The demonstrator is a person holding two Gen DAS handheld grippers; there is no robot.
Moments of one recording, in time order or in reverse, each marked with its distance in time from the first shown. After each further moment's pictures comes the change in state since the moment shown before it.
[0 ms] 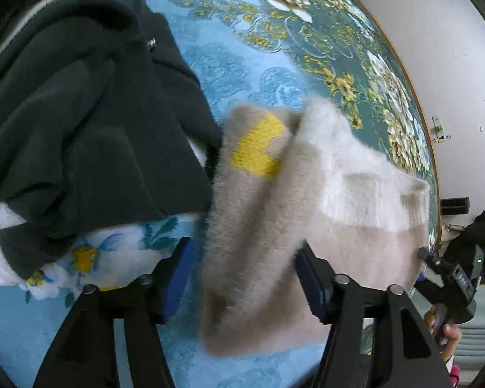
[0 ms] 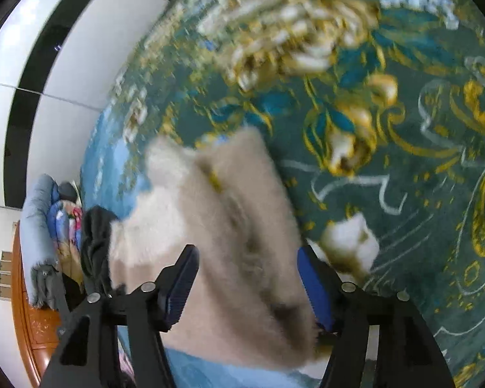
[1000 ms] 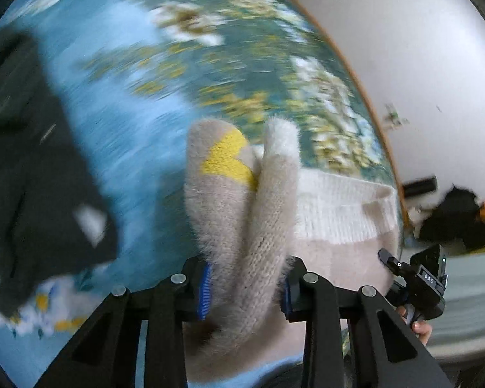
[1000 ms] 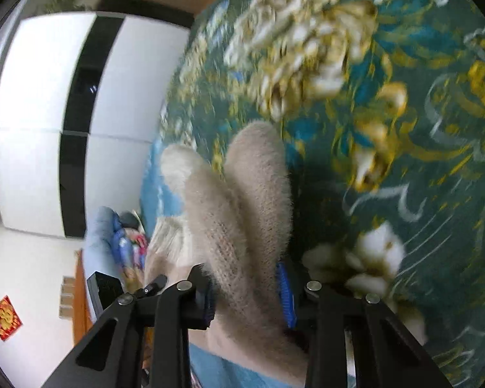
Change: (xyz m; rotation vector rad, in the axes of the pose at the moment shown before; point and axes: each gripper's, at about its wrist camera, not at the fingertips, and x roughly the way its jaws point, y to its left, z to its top) left arm -0.013 -0.134 0.031 0.242 -0.057 -0.143; right arm -0.053 -0.034 0.010 0.125 -0.138 0.319
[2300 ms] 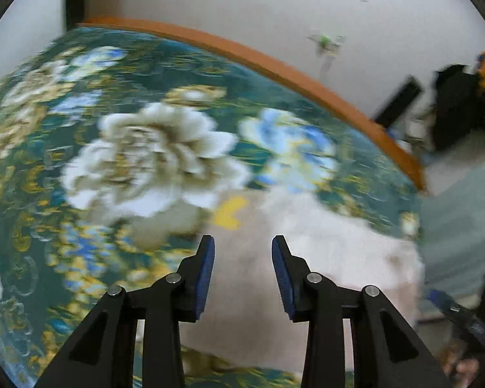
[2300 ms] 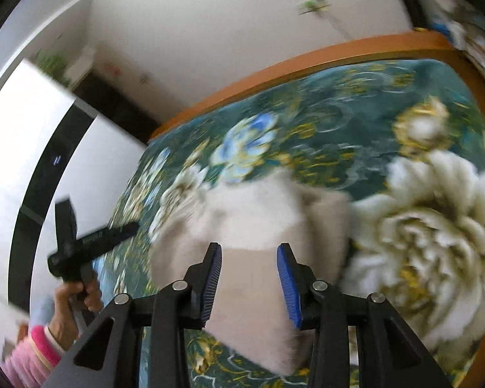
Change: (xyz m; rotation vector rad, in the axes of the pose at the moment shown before) left arm 0.222 -0.382 0.177 0.613 0.060 0.040; right arm -0.176 -0.064 0.139 -0.091 -0.467 -0.285
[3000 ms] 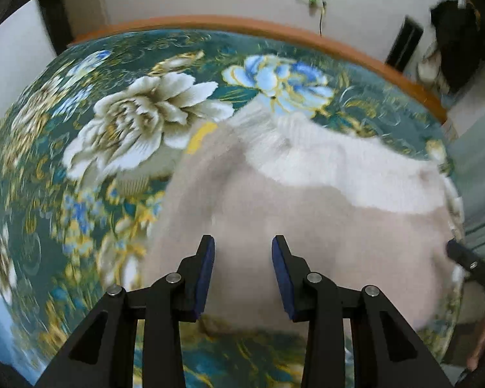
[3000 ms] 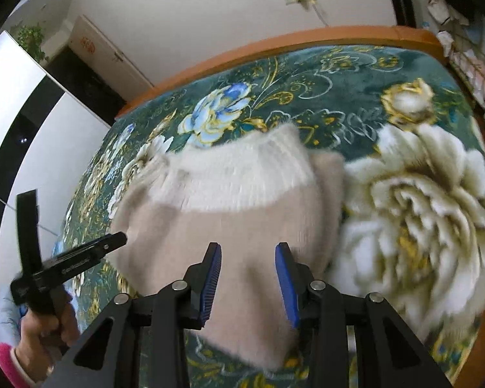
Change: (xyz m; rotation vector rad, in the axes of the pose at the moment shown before) left arm 0.019 -0.034 -0.083 0.087 0.026 0.214; right arm 0.024 0.001 -0.050 -0.015 0.009 -0.222
